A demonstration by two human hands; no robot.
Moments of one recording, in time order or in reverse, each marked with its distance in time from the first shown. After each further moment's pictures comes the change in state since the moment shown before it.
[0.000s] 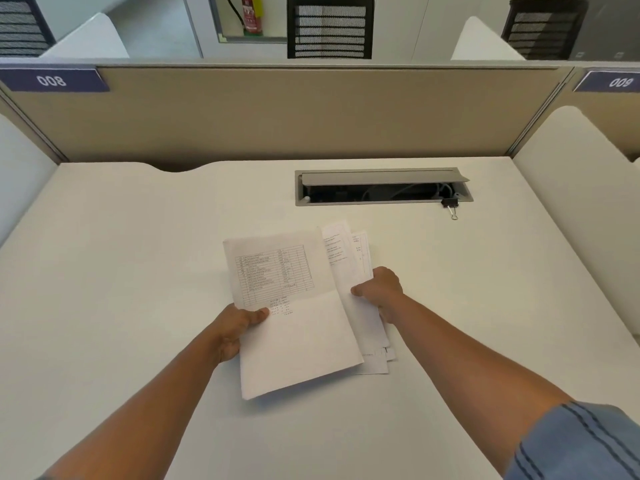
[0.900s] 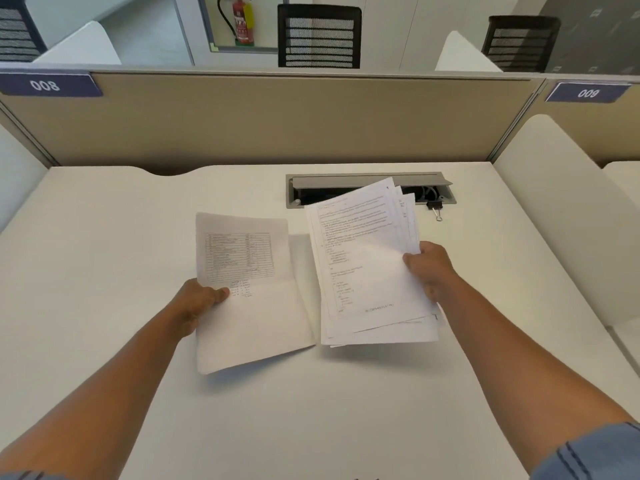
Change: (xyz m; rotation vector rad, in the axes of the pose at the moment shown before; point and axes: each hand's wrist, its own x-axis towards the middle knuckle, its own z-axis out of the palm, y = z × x) left_hand -0.010 0.053 -0.034 0.268 0.207 0.142; right_hand -0.009 0.002 -0.108 0.227 0.183 -0.142
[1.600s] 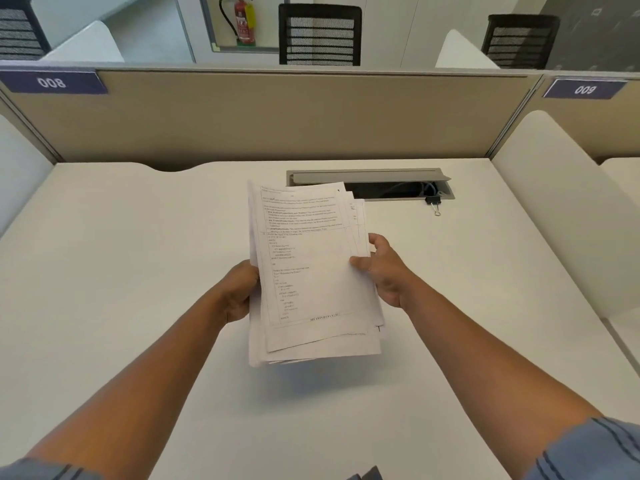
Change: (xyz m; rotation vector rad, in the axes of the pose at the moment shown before) left_hand -0.055 0.036 0.067 -0.043 -0.350 0.058; right_hand -0.055 -0.012 0.060 0.314 -0.406 -0.012
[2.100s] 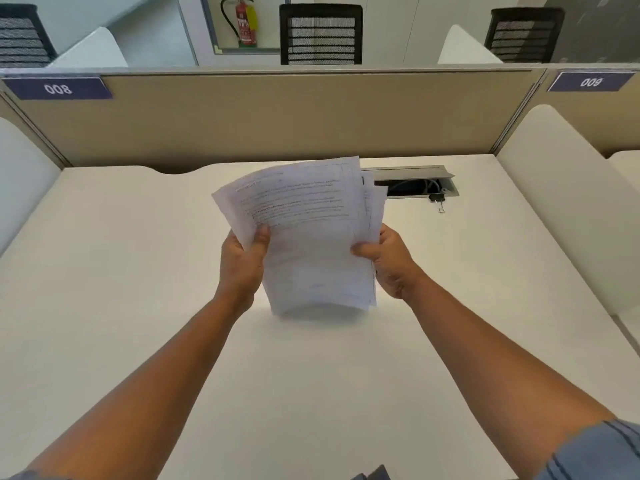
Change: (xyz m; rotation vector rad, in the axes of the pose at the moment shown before) left_hand -0.017 0.024 0.022 -0.092 0.347 0.600; right_hand -0.014 -0.018 0.007 0.117 -0.099 -0.253
